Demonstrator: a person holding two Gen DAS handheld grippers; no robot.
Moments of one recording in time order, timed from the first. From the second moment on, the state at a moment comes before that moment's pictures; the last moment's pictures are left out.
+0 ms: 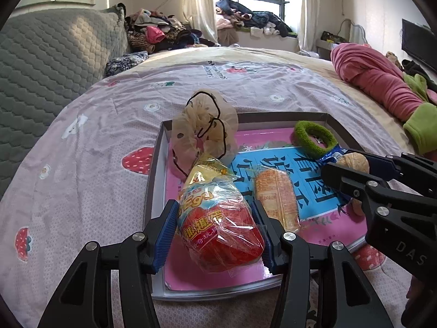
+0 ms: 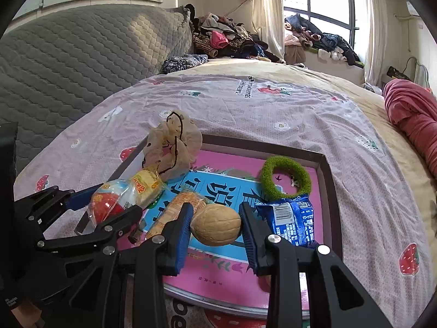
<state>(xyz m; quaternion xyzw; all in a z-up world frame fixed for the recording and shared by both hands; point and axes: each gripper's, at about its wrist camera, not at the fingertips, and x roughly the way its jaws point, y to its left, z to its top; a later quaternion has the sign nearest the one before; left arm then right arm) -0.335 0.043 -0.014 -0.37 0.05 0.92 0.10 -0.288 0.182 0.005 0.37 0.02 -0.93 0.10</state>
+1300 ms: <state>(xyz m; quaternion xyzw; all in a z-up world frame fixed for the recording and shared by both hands) -0.338 0.051 -0.033 -0.39 0.05 0.91 0.12 -0.309 0.181 -0.038 0.44 0.04 -0.90 0.08</state>
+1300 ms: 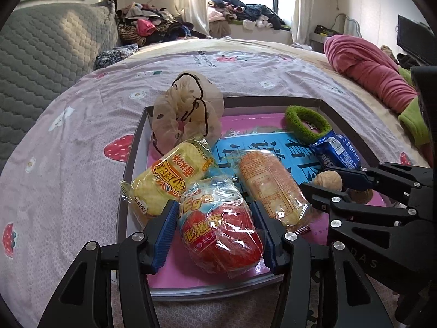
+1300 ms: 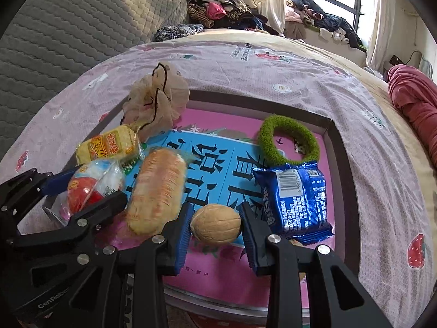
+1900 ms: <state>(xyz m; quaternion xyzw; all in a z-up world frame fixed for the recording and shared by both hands) -0.336 0.050 -0.030 -0.39 0.05 0.91 0.11 -0.312 0.183 -0.046 0.45 0.05 -0.89 0.08</state>
